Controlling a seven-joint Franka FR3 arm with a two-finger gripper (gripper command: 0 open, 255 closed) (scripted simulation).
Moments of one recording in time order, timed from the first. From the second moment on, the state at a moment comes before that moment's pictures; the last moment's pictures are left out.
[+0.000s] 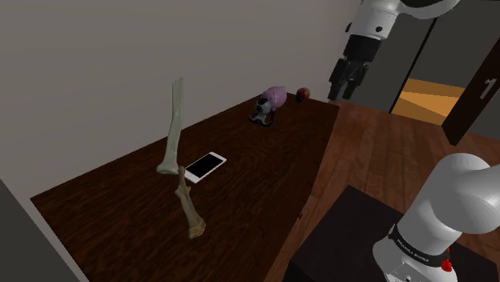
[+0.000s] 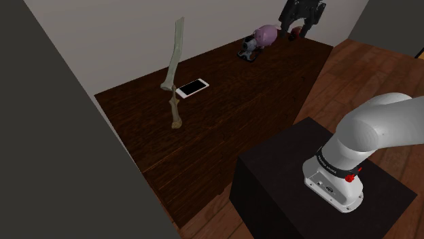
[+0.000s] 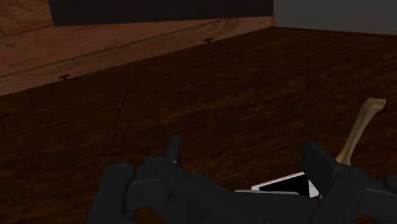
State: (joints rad) arm 0.00 -0.74 -0.02 -2.29 0.12 1.61 0.09
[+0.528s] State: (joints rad) arm 0.03 -0.70 0.10 -2.37 0.18 1.78 0.22
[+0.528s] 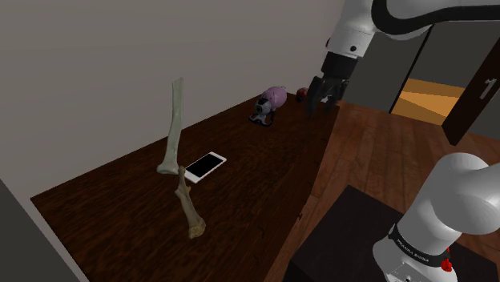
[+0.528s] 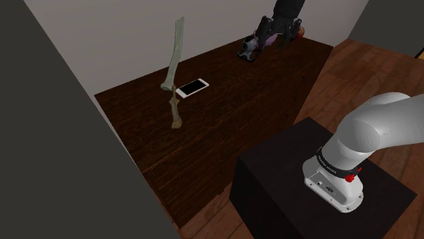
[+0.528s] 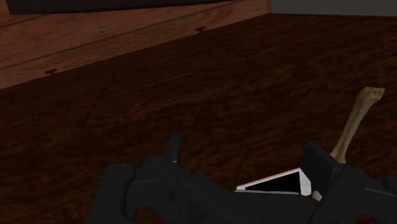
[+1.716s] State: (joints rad) arm 0.03 -0.26 0.50 -2.34 0.13 2.31 0.67
